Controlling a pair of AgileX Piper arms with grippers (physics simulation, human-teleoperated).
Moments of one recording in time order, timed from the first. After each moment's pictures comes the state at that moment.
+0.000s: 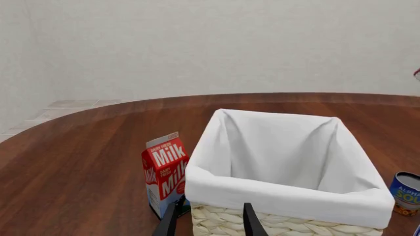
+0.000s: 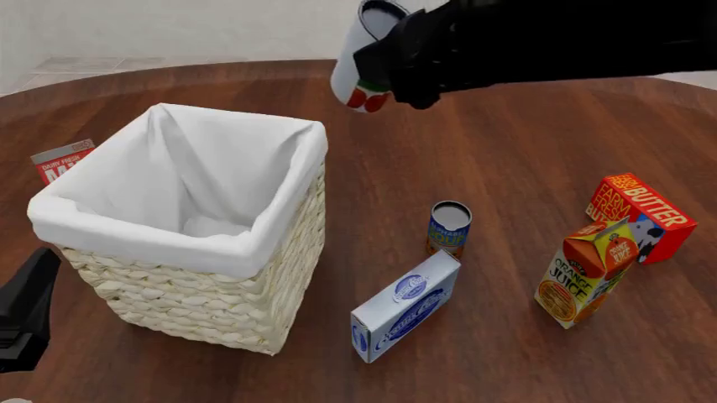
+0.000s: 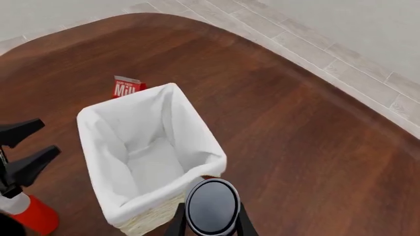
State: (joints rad) left arm -0.01 0.00 0.00 0.01 0.01; right arm 0.77 1.22 -1.19 0.42 -0.11
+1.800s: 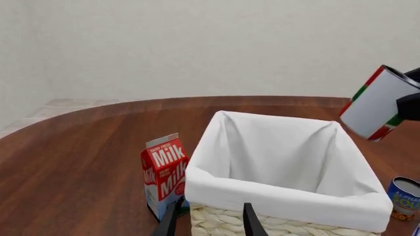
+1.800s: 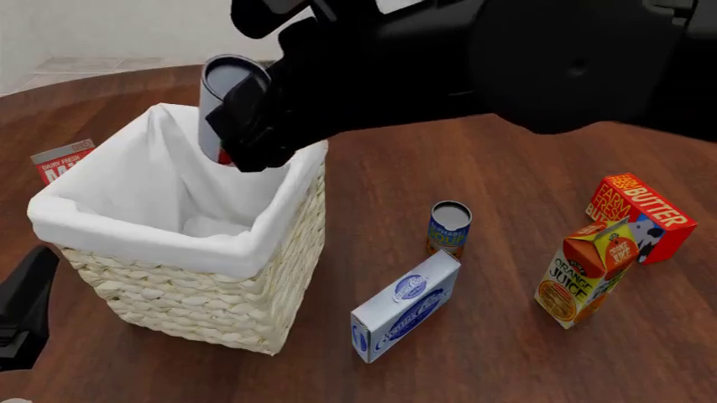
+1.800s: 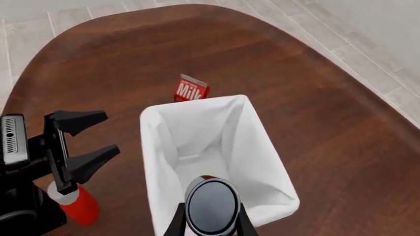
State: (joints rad) left arm -0.01 0.00 0.00 0.00 -0.01; right arm 0.99 1.46 -1.33 0.37 -0.15
